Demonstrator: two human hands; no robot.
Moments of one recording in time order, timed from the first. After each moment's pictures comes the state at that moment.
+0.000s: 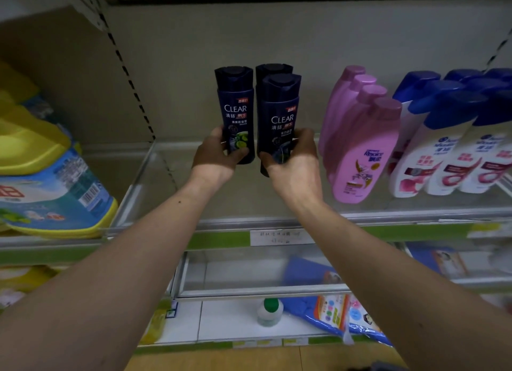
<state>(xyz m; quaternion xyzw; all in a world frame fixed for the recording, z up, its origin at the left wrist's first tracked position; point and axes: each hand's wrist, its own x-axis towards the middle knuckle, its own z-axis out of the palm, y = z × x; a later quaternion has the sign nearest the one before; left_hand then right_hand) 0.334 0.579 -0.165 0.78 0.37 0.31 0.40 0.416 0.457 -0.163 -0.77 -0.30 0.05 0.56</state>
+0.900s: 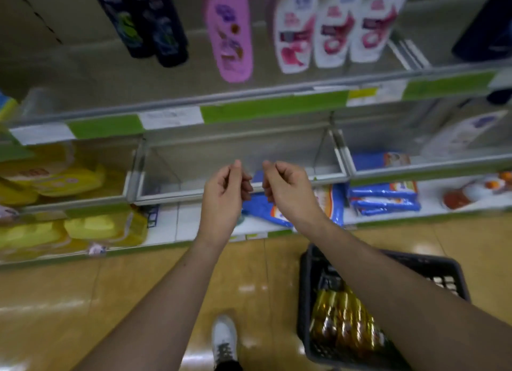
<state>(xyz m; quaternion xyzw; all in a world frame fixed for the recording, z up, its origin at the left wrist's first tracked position) 0.323 0.264 -0.273 0.63 0.40 0.30 0.59 0.421 0.191 -0.273 -0.68 -0.24 0.33 0.60</state>
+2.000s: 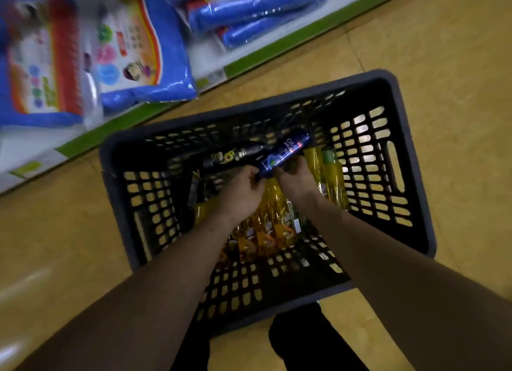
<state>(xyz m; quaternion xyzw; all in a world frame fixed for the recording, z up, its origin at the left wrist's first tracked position) 0.495 -0.045 -0.766 0.78 0.29 -0.25 0.49 0.561 -0.160 -0.759 -0.81 0.17 0.39 0.41</state>
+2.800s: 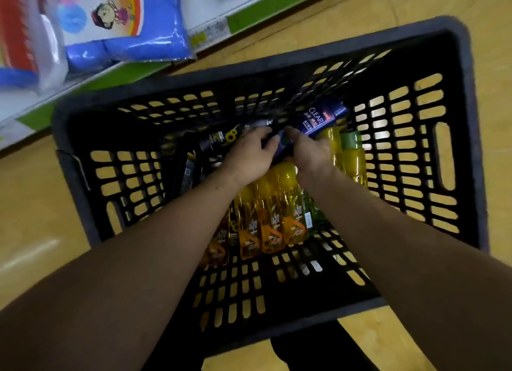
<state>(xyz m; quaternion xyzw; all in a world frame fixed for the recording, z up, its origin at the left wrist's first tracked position) 0.536 -0.039 -0.822 0.77 0.28 -0.26 0.51 0.584 -0.147 -0.835 -0.69 0.39 0.30 0.54</state>
